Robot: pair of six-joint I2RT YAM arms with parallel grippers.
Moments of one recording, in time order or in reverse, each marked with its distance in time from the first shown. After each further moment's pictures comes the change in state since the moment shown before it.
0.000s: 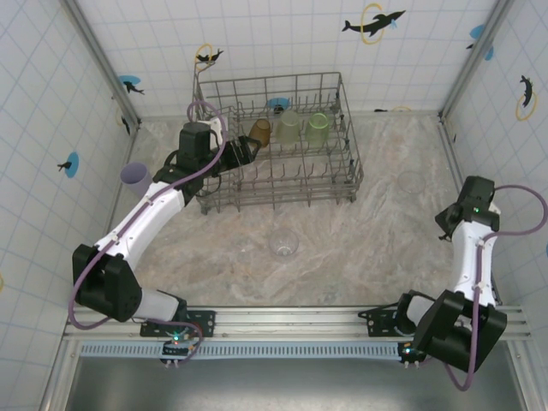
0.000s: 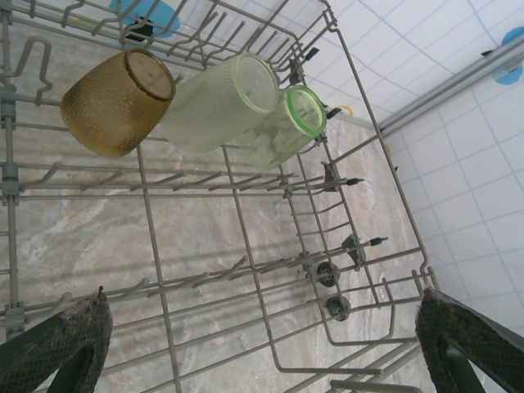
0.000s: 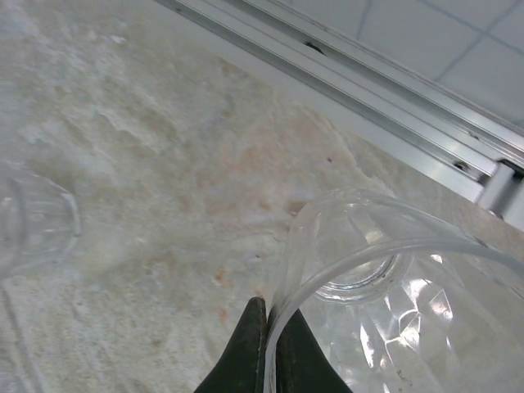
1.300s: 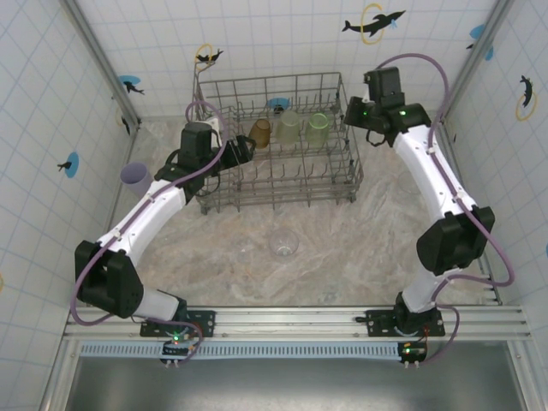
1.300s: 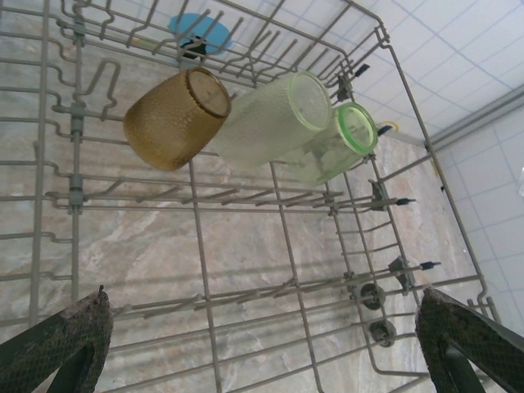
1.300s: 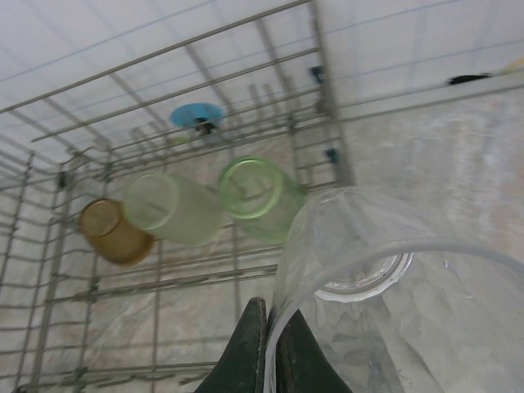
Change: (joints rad) left arm 0.010 0.025 0.006 -0.016 -0.102 0.024; right arm 0.726 0.654 0.994 0.075 -0.168 -0.122
